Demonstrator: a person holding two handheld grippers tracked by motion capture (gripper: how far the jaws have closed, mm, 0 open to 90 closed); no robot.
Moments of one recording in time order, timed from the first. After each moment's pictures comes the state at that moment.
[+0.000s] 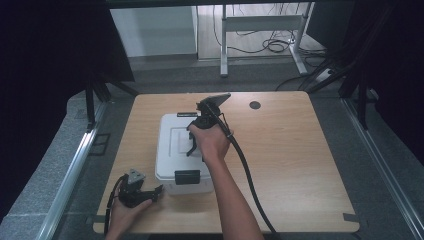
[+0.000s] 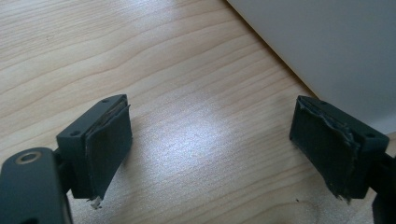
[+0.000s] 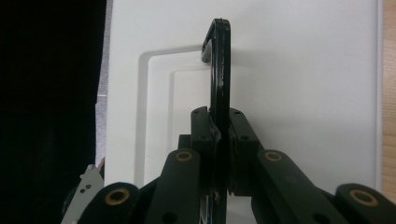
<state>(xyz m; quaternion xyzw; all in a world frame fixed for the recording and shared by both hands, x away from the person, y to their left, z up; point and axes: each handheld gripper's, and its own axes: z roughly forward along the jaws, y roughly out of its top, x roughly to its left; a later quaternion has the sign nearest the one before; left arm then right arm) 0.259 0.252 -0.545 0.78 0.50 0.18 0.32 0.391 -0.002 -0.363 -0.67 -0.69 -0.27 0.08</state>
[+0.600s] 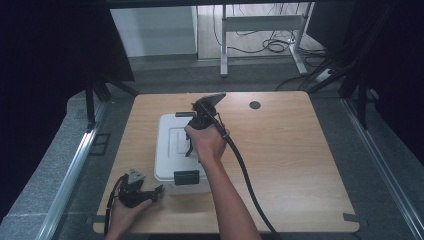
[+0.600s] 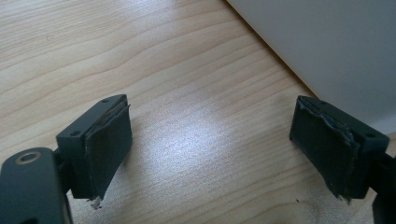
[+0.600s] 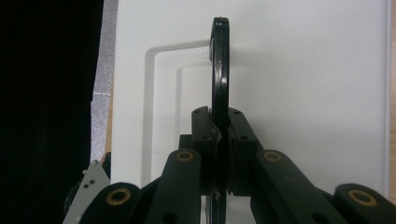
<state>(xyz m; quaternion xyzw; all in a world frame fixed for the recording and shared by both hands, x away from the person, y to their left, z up) 0.259 0.252 -0.545 0.78 0.50 0.18 0.32 0.385 0.008 -0.356 -0.66 -0.69 -0.27 0.07</state>
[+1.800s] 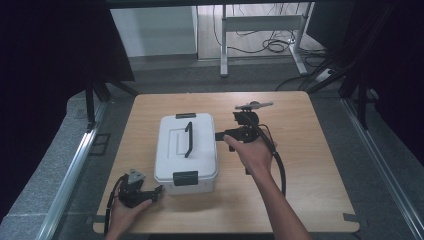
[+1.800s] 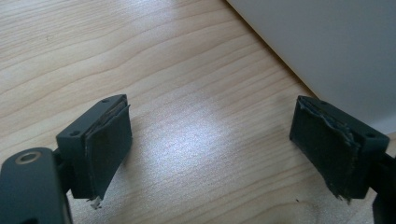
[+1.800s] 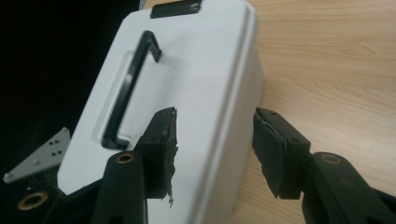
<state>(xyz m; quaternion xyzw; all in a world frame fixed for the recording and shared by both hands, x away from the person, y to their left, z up) 0.259 0.252 -0.545 0.78 0.50 0.18 0.32 0.348 -0.104 -0.355 -0.57 -0.73 -0.38 0.00</state>
